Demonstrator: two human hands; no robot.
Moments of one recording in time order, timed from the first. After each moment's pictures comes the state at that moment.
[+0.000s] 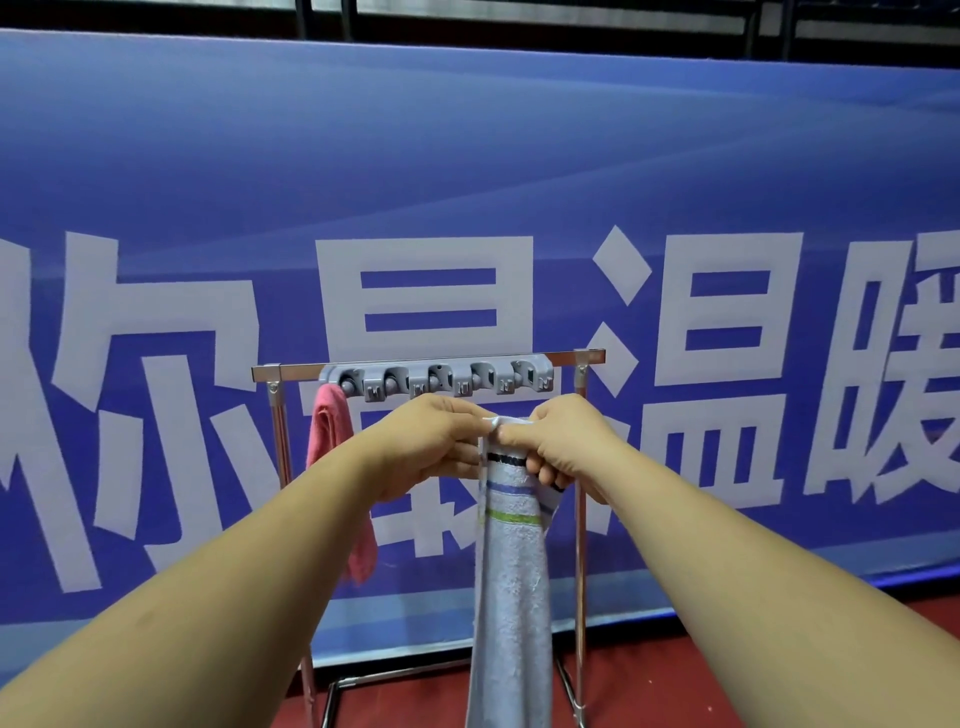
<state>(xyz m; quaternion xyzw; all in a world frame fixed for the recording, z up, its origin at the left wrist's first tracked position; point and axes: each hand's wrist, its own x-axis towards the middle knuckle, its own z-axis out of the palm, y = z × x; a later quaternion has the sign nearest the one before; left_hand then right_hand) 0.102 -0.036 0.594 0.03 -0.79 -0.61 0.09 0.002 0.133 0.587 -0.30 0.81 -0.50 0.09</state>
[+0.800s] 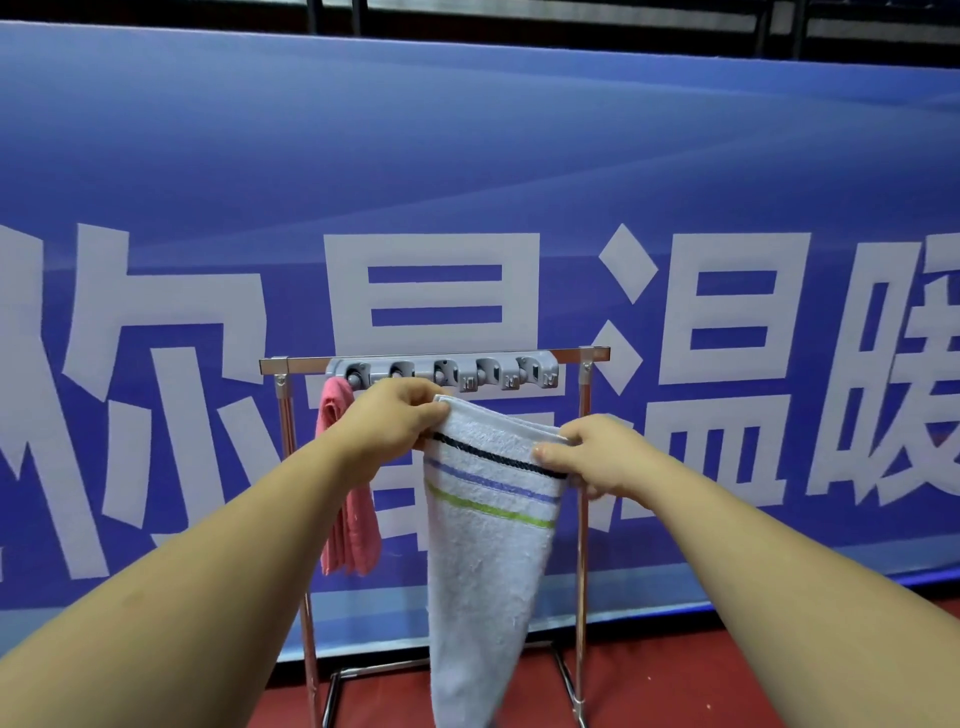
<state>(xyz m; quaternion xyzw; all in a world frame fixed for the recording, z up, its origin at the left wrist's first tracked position) 0.115 -0.075 0.591 0.10 -0.84 -0.47 0.24 -0.026 0.170 0.568 -0.35 0.86 -0.36 0.04</state>
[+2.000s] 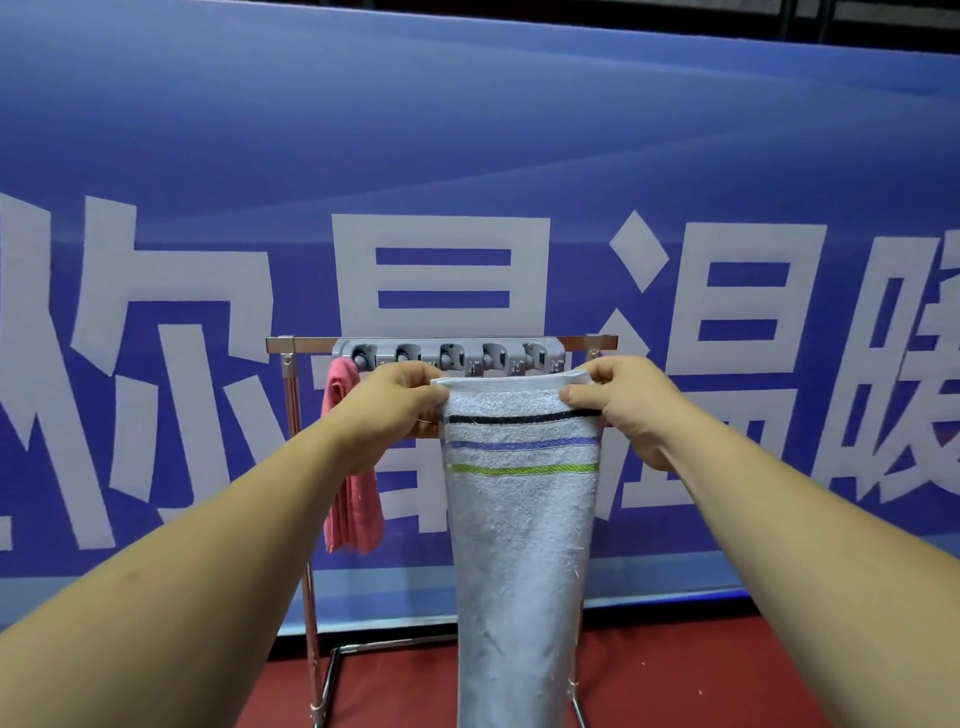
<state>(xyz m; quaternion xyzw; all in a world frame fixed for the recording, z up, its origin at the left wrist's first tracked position) 0.130 -0.061 0.592 0.07 -0.78 -0.57 0.23 -0.028 0.170 0.595 -0.30 0.74 -0.60 0.05</state>
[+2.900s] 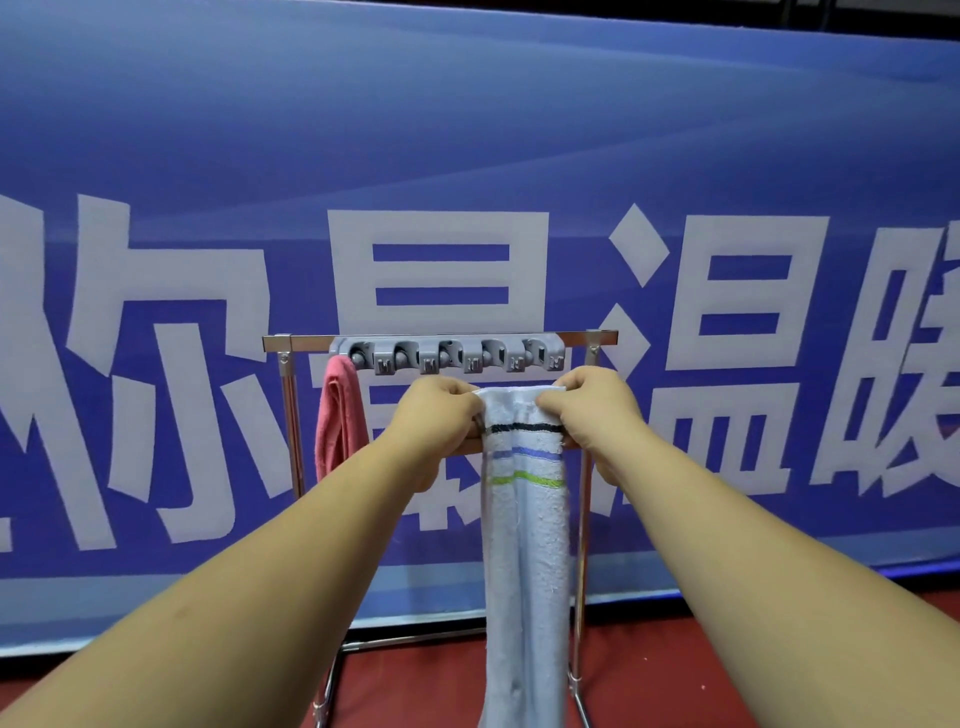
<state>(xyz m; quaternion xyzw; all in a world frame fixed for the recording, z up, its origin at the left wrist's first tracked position) 0.092 -0.021 0.572 0.16 -0.73 -0.61 0.26 -0.009 0.135 0.577 -0.22 0.77 -0.59 -0.02</state>
